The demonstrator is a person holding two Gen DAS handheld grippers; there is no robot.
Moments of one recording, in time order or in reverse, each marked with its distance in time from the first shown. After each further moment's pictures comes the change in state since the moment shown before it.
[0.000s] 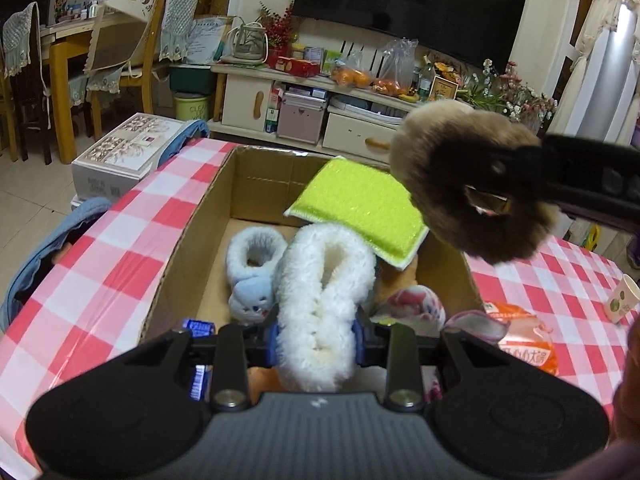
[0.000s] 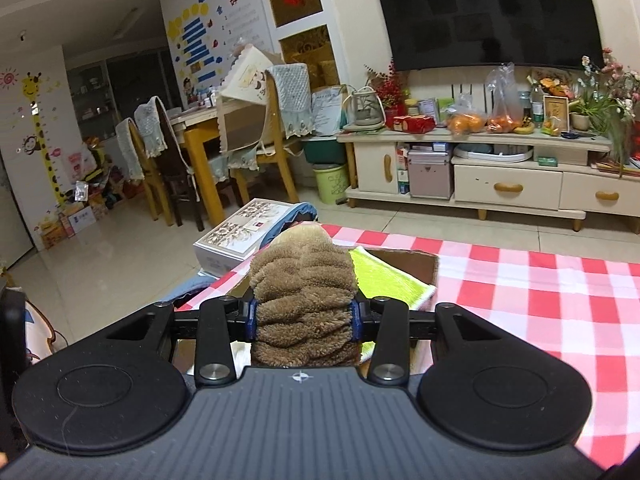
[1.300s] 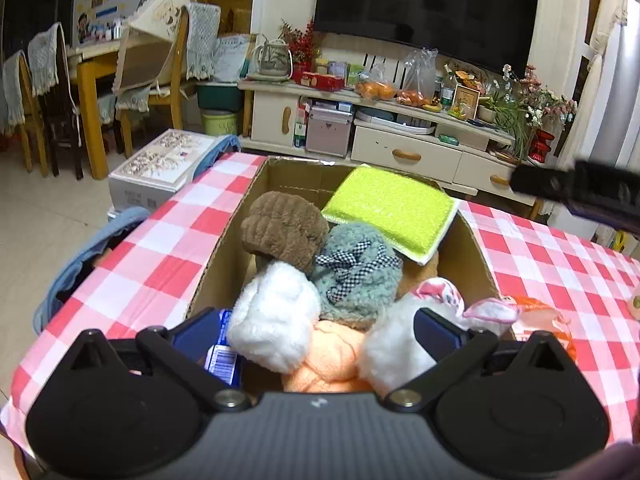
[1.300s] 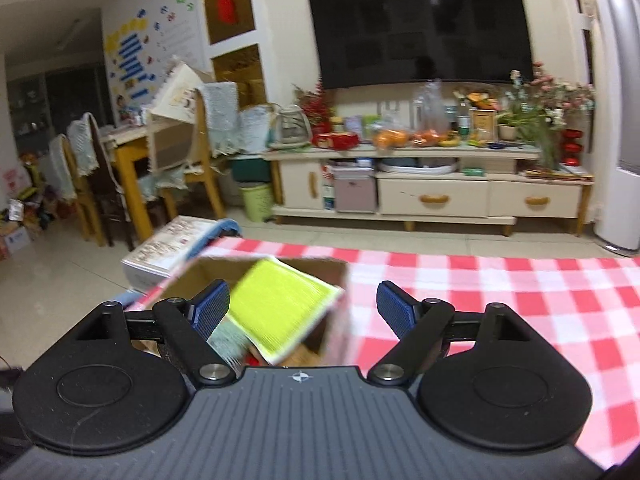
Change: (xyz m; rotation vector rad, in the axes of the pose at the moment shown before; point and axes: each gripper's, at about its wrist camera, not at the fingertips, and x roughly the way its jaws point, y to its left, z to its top) left arm -0.027 -0.008 -0.012 0.029 -0.054 0.113; right arm -0.059 -0.014 -0.021 0.040 -0.058 -0.251
